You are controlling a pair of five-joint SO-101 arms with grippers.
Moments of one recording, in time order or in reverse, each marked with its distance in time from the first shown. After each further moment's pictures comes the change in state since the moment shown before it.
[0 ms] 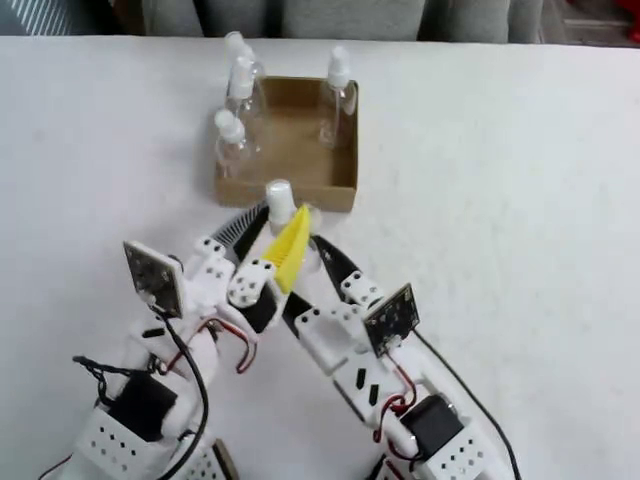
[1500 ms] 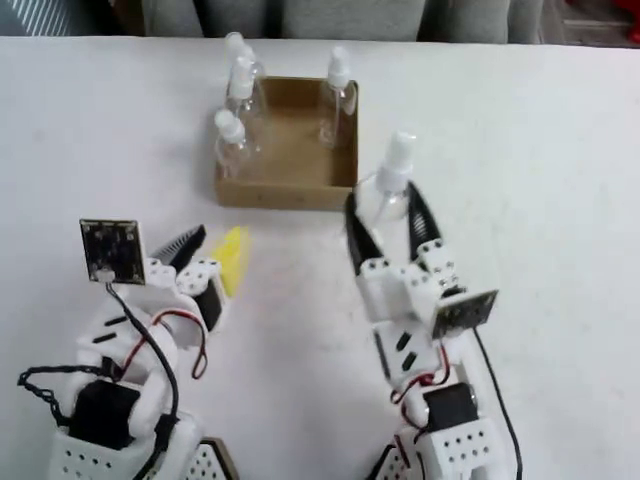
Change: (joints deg) left arm -16.9 -0.4 -12.0 35.3 -0.2; right arm 22.7 8.0 -2.5 -21.2 0.0
